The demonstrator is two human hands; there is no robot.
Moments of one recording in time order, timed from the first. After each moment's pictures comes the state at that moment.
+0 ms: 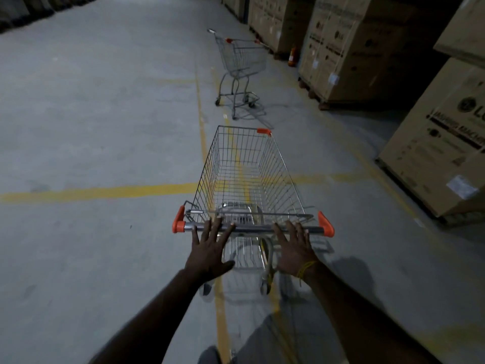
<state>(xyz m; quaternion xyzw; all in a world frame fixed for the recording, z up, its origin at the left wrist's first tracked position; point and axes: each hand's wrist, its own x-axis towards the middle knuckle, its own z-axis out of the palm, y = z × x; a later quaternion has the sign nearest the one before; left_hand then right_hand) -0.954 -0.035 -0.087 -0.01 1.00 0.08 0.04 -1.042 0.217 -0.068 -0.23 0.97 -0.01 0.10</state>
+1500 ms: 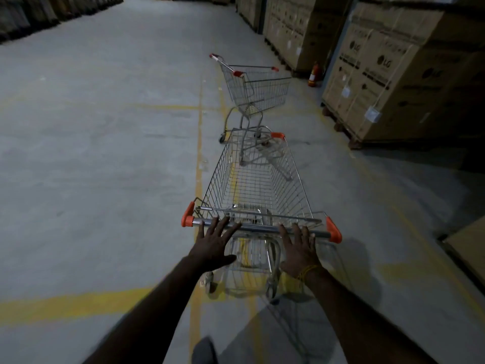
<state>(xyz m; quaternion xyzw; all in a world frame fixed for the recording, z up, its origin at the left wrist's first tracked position) -1.832 -0.333 -0.072 0.01 0.99 0.09 0.06 -1.915 -0.076 -0.070 -0.21 0.97 0.02 0.11</state>
